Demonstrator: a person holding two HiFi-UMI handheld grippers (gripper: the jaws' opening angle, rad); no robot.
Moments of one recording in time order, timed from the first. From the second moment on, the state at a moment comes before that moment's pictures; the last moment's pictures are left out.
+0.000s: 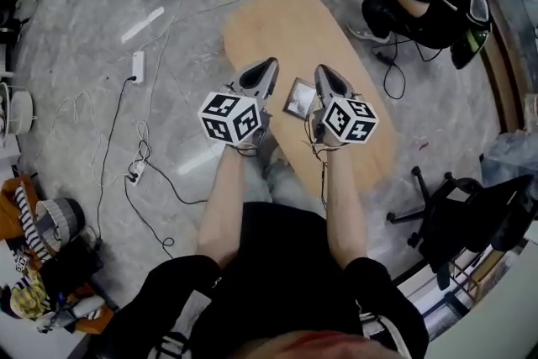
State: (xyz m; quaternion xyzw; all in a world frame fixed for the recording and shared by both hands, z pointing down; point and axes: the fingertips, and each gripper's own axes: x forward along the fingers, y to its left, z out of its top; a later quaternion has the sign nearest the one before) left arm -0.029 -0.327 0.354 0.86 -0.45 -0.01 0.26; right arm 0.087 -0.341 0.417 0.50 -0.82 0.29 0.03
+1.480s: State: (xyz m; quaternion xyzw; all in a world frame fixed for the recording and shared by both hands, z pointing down) left arm -0.047 -0.340 0.171 0.82 -0.56 -0.03 0.06; right arm 0.083 -0.345 0.185 0.55 -0.83 0.06 -0.02
